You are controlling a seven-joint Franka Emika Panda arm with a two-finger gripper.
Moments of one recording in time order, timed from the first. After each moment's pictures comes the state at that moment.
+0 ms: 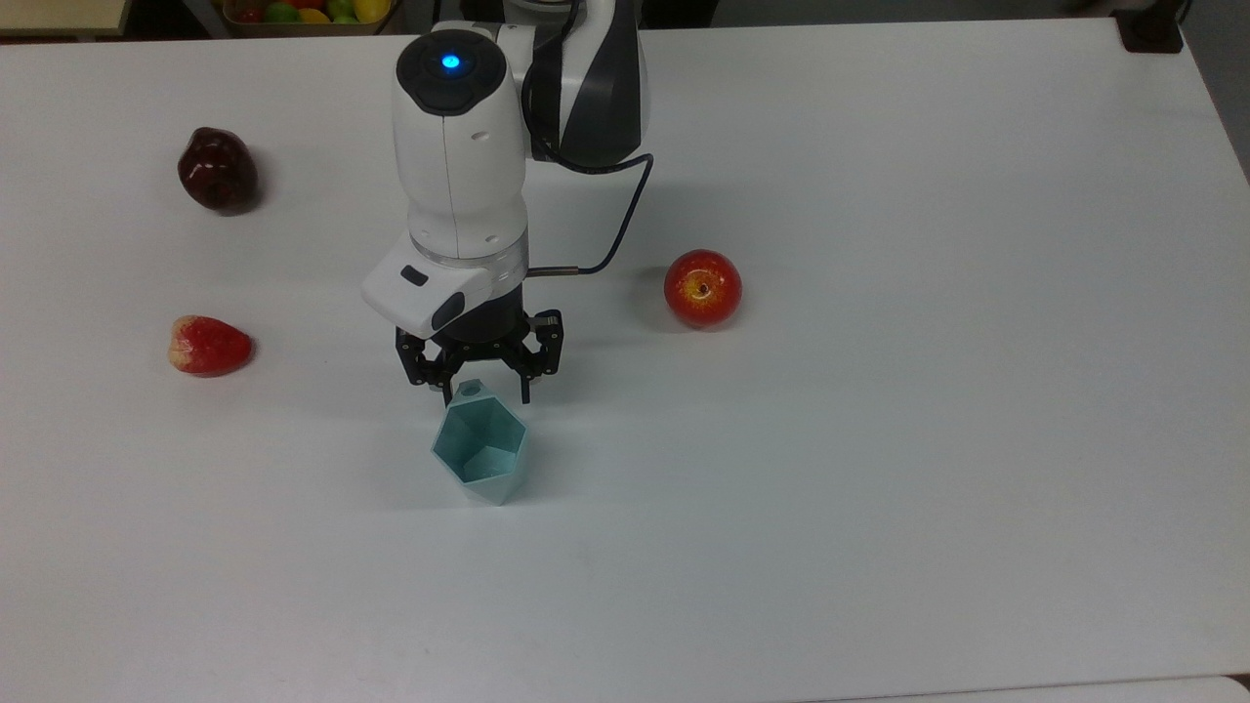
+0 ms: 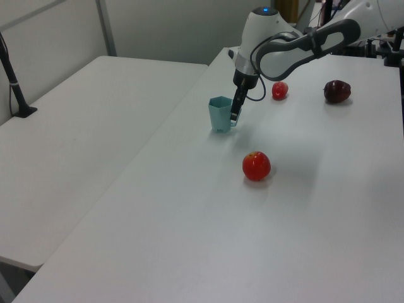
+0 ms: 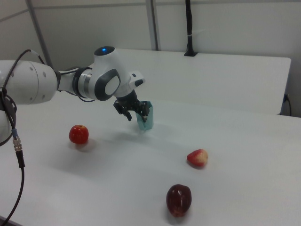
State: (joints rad) arm 0.16 0.59 -0.16 -1.48 0.06 2.34 -0.19
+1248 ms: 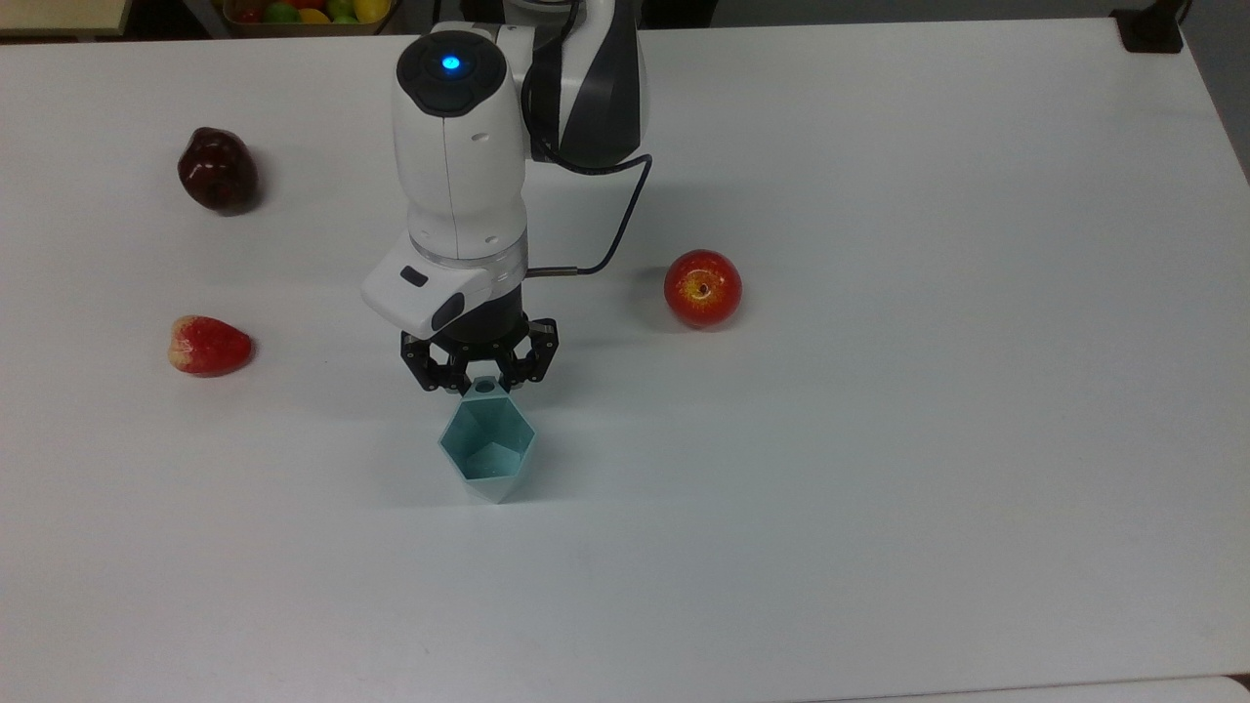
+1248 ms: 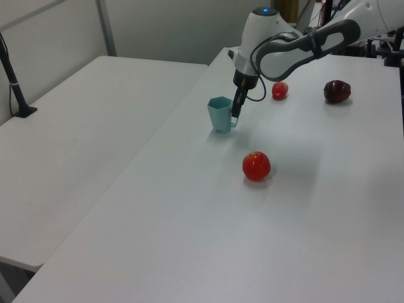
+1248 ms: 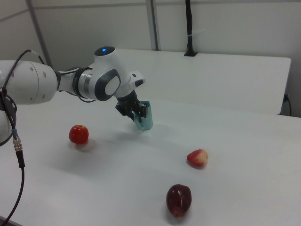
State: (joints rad) arm 0.16 0.59 -0.16 -1.48 0.06 2.34 -0.19
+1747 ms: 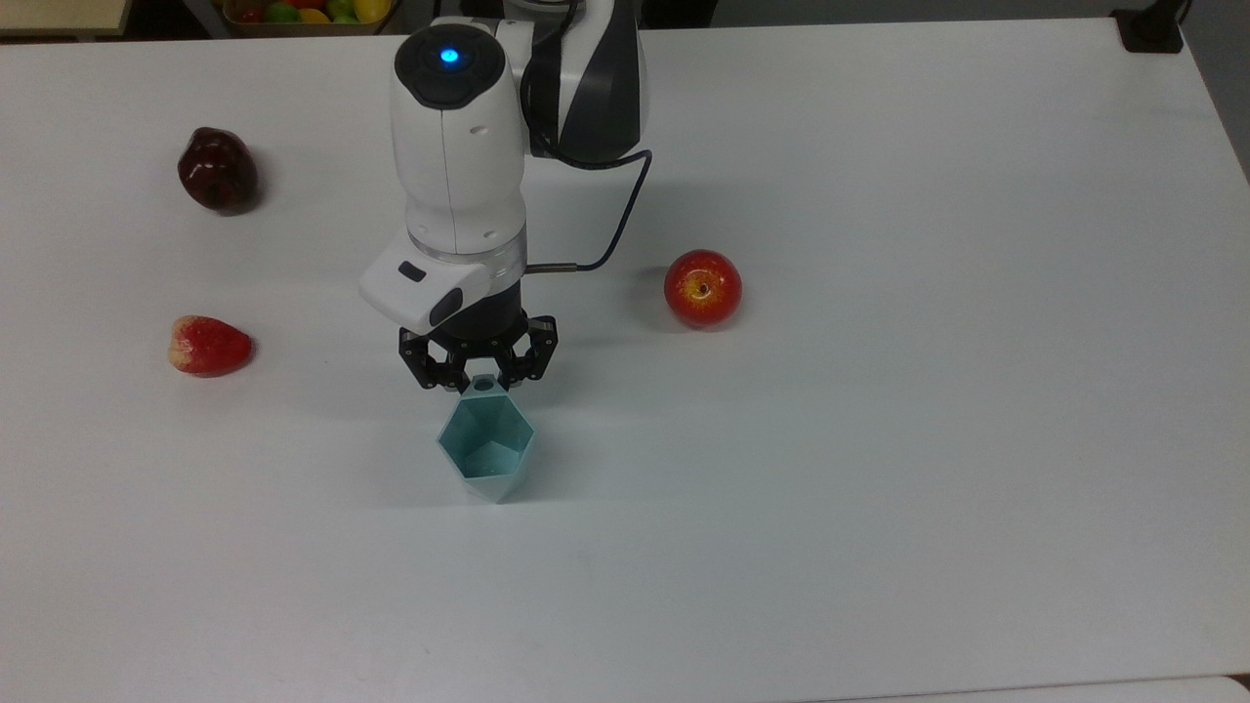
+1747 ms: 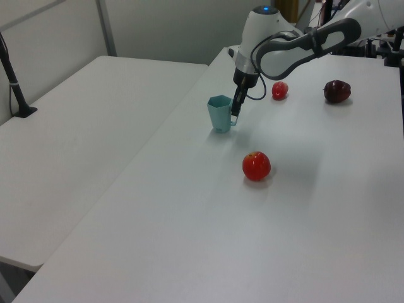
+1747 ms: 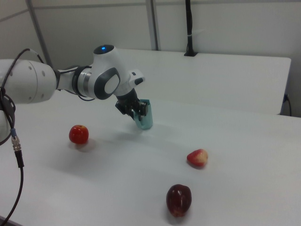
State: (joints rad) arm 0.16 0.58 -0.16 -1.48 0.06 2.34 -0.19
